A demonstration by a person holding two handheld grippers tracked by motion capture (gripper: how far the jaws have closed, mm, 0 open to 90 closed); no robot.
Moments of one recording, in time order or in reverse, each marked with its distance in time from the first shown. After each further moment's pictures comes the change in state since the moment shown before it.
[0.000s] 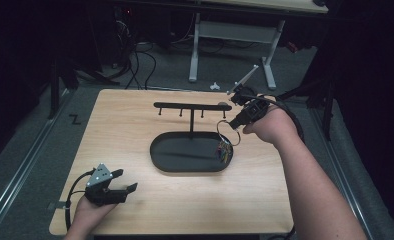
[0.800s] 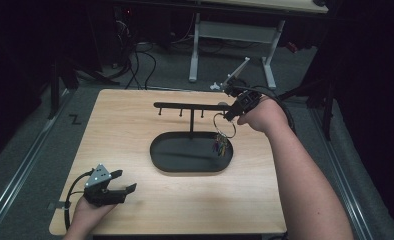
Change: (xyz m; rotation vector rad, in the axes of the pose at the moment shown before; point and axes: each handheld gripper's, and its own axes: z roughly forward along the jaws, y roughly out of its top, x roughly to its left) left arm 0.001 -0.002 -0.003 -0.001 -0.002 -0.007; right arm -0.012 0.027 0.013 0.012 -0.014 0.003
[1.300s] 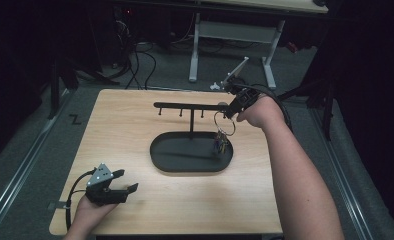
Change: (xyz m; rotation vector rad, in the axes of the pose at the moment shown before) left arm -0.001 0.002 0.004 0.003 -0.015 0.004; right arm -0.019 0.008 0.018 0.013 0.001 0.024
